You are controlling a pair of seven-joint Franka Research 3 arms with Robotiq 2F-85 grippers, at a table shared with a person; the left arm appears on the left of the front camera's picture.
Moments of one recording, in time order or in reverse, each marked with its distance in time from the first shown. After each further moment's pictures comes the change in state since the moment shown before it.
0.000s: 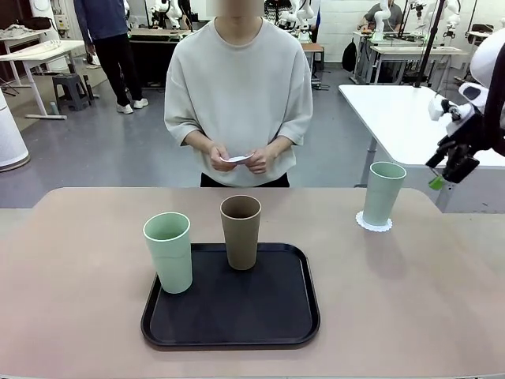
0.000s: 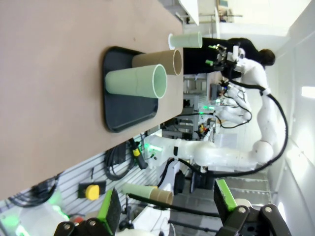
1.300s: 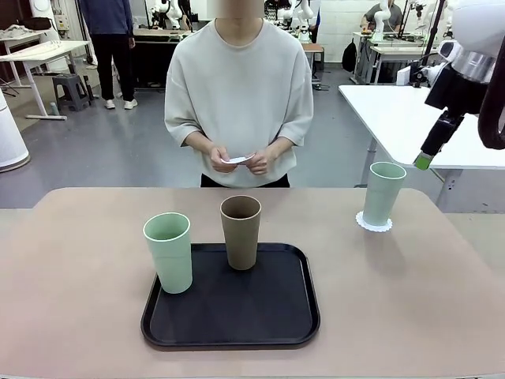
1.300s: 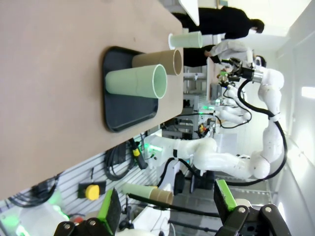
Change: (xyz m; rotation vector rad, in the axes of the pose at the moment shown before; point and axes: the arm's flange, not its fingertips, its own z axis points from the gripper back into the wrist) left arm 0.000 0.000 0.000 0.000 0.000 0.000; right arm 0.101 0.084 0.063 -0.016 0.245 -0.324
